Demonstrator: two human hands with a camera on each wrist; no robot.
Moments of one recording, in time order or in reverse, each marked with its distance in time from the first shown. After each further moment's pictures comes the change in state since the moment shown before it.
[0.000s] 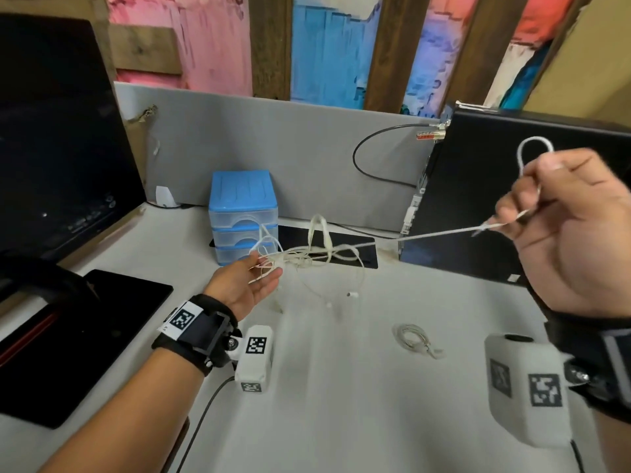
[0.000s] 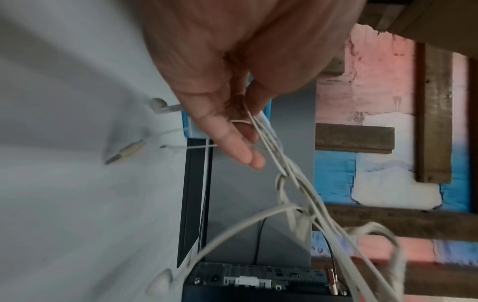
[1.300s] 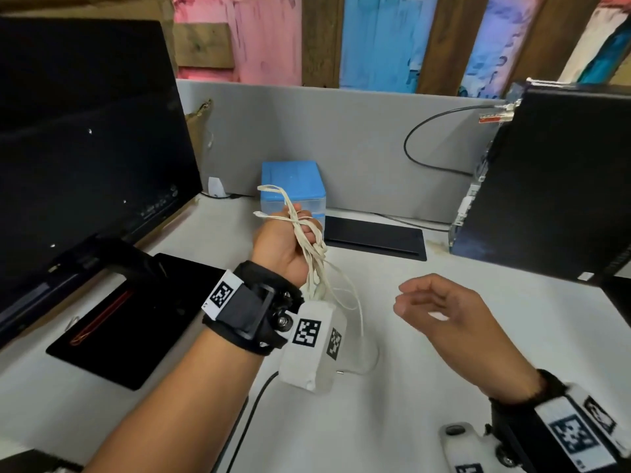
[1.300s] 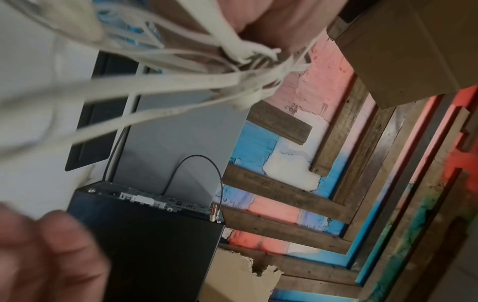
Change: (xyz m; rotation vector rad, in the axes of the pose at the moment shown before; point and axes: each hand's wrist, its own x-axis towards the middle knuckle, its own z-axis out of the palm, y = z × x) left_hand -0.049 0.047 0.029 -0.479 -0.195 -0.045; right_hand -0.087 0.110 0.054 -0.595 -0.276 0.389
